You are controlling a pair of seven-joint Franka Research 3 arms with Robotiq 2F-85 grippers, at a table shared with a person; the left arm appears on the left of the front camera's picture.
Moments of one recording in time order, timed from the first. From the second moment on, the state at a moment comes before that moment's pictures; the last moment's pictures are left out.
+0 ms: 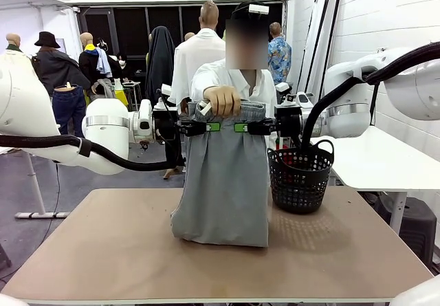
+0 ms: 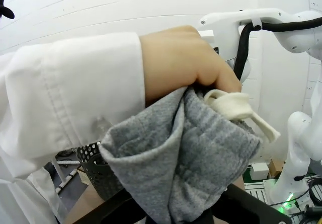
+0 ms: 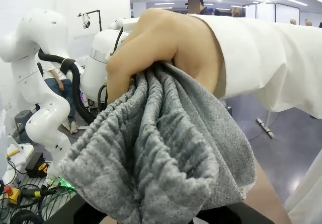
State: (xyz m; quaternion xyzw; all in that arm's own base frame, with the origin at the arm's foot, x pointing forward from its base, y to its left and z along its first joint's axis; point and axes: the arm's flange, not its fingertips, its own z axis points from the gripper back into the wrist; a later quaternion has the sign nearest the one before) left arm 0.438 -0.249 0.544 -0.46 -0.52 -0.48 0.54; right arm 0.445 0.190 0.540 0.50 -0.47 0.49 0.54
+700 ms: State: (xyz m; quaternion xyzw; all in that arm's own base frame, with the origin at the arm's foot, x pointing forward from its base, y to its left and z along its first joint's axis) left arm 0.438 -0.249 0.544 -0.46 -0.52 -0.48 0.54; right arm 0.445 0.190 0.540 0.50 -0.47 0.49 0.54
